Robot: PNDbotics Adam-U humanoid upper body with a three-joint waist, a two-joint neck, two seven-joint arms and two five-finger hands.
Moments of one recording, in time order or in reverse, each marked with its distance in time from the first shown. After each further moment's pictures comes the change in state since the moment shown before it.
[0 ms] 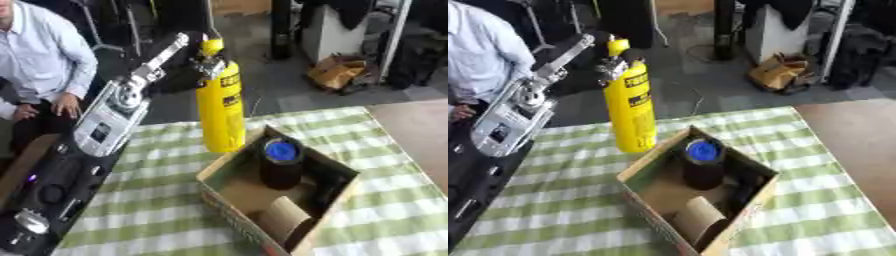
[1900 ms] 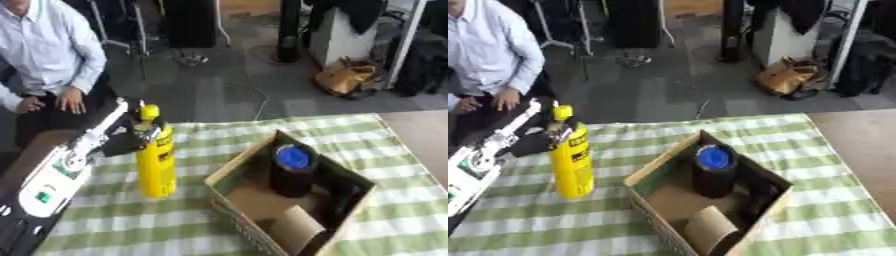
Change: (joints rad) left arm 0.295 0.214 0.081 -0.082 -0.090 -0.094 0.132; right arm -0.017 -0.002 -0.013 0.000 -0.001 0.004 -0.004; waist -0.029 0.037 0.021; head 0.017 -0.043
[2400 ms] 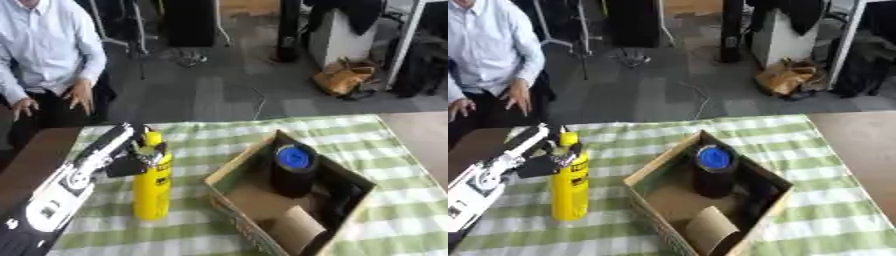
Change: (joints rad) left arm 0.067 -0.012 -0.028 0.065 -0.042 -0.023 -0.032; right arm -0.002 0.000 0.000 0.000 0.000 0.001 -0.001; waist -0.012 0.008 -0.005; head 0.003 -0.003
